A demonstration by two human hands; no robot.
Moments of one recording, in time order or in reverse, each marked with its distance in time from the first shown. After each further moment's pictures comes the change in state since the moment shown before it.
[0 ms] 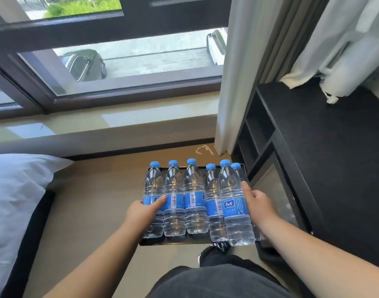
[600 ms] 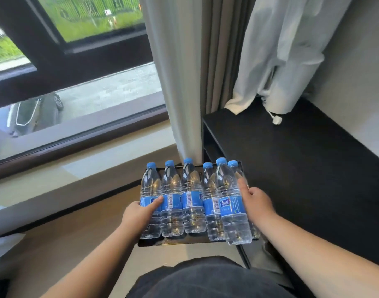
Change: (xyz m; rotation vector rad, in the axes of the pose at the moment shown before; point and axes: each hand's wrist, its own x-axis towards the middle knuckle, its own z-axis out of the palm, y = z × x) left_hand 0.090 0.221 0.137 0.134 -0.206 0.125; right_hand 0.147 -0.033 -0.146 0.006 0.225 0.021
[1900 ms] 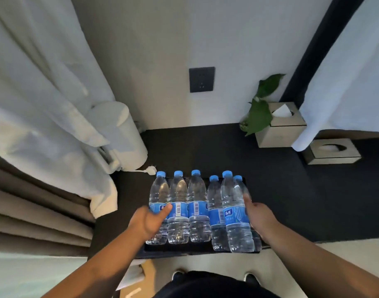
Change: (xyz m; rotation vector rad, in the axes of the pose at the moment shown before) left_hand 0.195 0.300 0.325 1.187 -0.804 0.822; right_hand 0.040 0.055 -0.049 0.650 0.714 0.957
